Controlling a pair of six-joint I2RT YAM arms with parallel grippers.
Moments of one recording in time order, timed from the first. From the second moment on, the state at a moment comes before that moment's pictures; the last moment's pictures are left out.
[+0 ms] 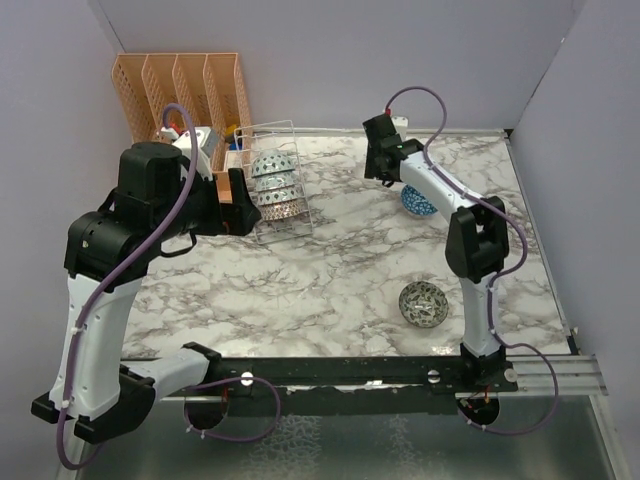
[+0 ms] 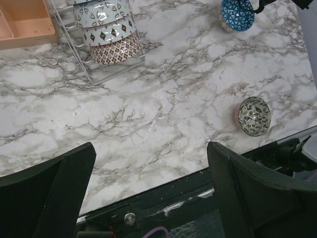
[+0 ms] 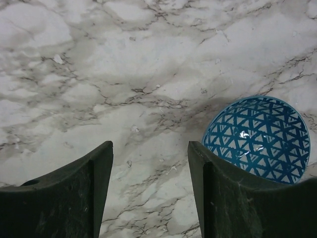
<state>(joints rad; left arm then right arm) -0.39 1.12 1.85 -1.33 0.11 -0.32 0.44 2.12 1.89 -0.64 0.46 0.44</state>
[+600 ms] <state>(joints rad) -0.39 1.17 1.77 -1.24 0.09 -0.34 0.40 2.14 1.76 -0.73 0.53 0.40</state>
